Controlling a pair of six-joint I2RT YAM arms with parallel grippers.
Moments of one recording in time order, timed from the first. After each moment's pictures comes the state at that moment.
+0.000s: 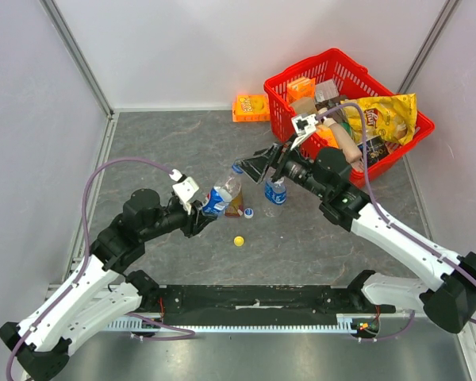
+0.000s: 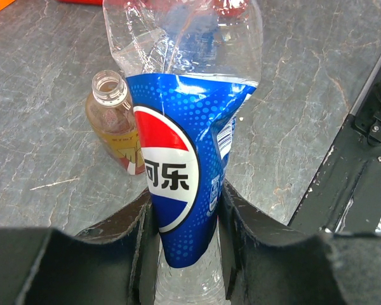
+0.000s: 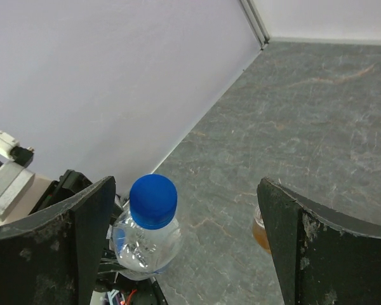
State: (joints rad) left arm -0.66 0.65 0.75 -0.42 0.29 0.03; right arm 0.70 1.15 0.97 0.26 -0.20 0.60
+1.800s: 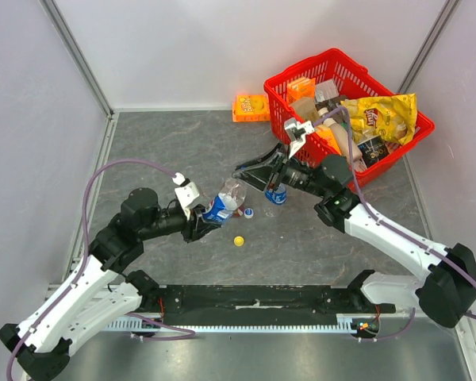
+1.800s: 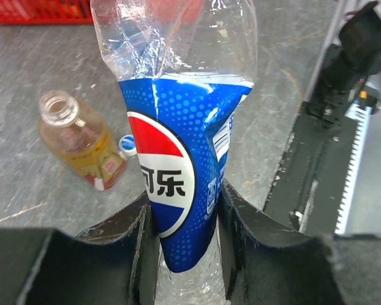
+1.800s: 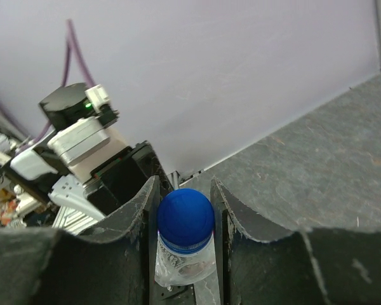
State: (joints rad) left arm -0.66 0.66 0.75 -0.43 0.45 0.07; right arm 0.70 1.22 0.88 0.60 -0.54 0.68
